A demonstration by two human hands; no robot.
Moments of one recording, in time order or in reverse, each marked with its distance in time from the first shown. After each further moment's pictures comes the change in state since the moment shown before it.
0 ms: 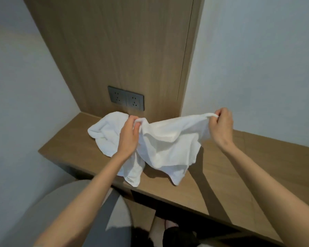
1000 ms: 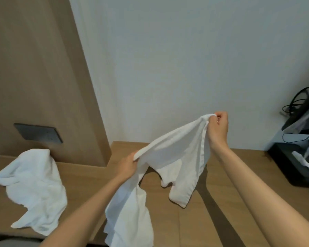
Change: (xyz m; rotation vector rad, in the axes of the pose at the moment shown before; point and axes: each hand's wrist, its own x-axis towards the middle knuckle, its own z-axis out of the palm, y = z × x) left_hand -0.011 0.108 0.252 0.396 -0.417 -0.029; right_hand 0.079 0.131 -0.216 0.399 0.362 0.235
